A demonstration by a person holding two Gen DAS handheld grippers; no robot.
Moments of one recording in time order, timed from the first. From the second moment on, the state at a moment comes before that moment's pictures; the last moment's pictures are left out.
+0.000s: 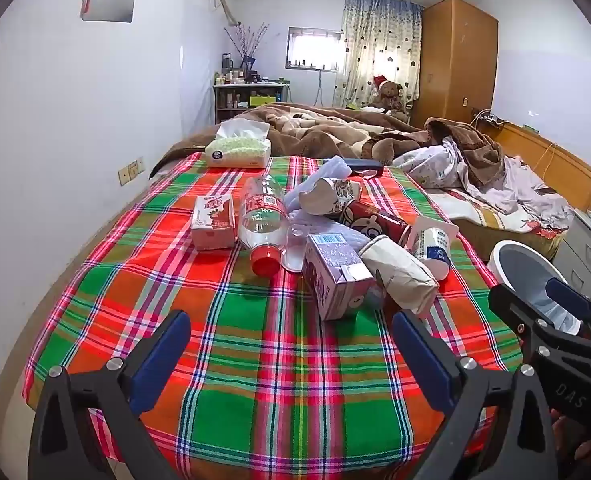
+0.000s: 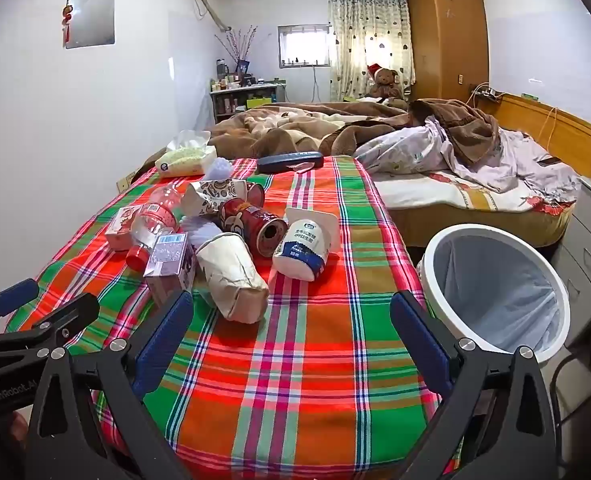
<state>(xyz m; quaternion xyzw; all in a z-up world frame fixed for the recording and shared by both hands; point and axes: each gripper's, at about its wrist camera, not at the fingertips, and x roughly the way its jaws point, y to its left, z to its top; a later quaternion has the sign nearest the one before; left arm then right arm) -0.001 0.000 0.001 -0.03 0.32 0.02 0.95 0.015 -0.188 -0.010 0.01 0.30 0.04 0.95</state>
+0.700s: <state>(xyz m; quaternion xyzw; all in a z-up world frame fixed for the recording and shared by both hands) -0.006 0.009 0.007 -0.04 0.31 0.04 0.95 0.015 -0.191 -0.009 0.02 0.29 0.03 0.96</state>
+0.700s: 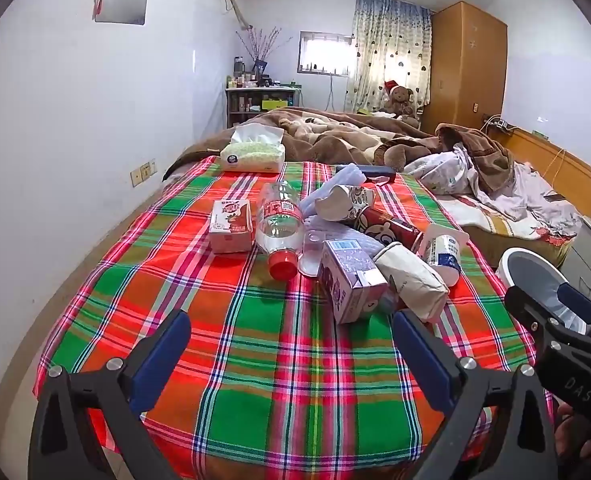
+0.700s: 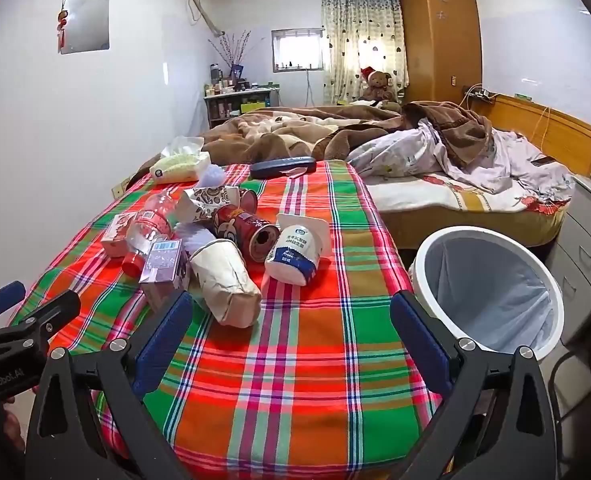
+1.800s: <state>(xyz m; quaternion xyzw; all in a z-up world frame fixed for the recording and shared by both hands) -0.008 0.010 0.005 -0.04 0.31 0.04 0.95 0.014 -0.189 -0.010 0.02 0.29 0.03 0.95</state>
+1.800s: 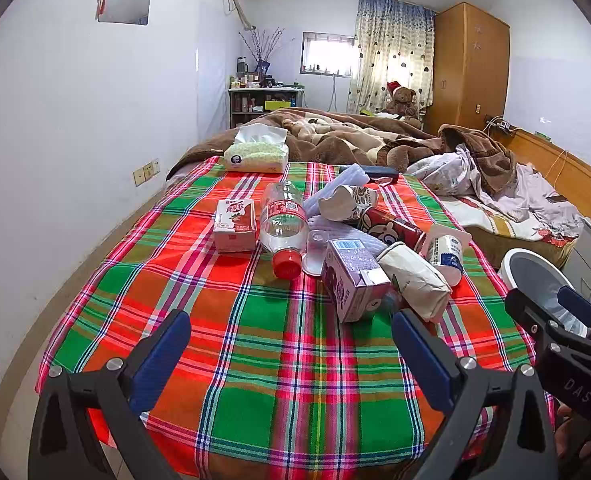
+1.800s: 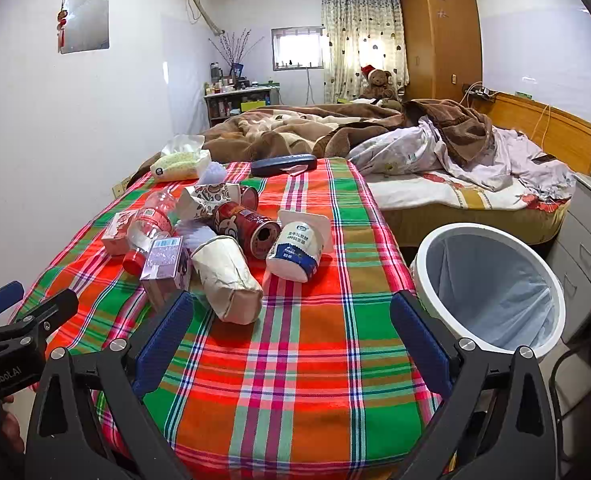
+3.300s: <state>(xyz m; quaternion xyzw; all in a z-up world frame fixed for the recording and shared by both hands) 0.016 0.031 -0.001 -0.06 0.33 0.02 0.94 0.028 -0.187 -0.014 0.02 0.29 0.04 0.96</state>
